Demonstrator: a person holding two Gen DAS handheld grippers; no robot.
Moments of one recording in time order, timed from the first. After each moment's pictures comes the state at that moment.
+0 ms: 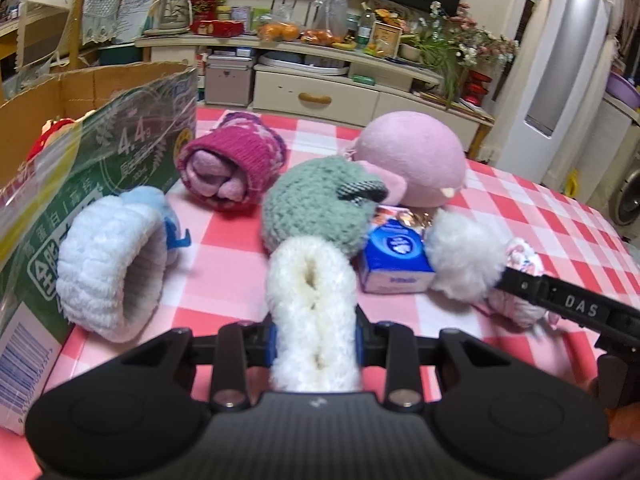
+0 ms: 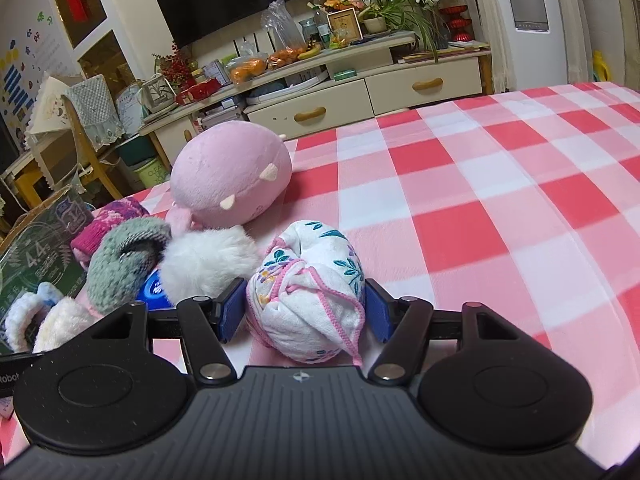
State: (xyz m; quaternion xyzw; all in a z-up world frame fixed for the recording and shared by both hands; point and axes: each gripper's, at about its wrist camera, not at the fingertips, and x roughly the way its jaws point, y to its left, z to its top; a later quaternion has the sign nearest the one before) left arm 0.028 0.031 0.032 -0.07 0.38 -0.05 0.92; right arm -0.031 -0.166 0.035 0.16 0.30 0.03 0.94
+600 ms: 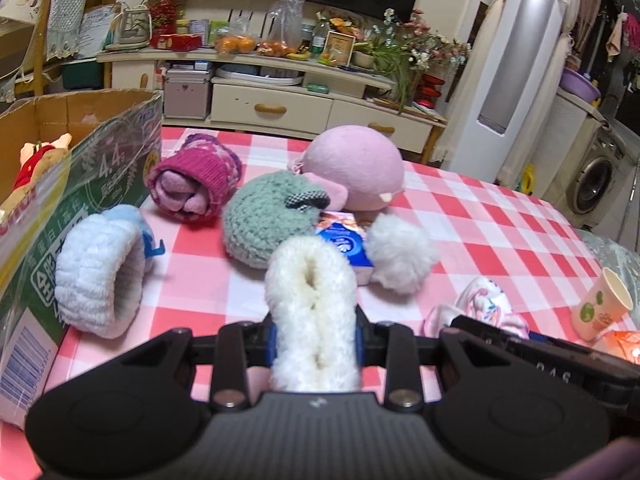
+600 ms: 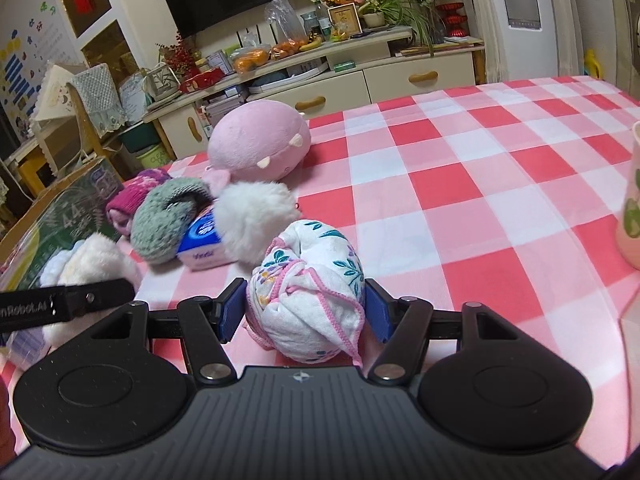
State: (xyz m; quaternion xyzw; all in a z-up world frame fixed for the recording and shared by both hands) left arm 0.000 0.032 0.056 -0.07 0.36 -0.12 0.92; right arm -0.091 -0.149 0.042 0.15 0.31 0.03 0.94
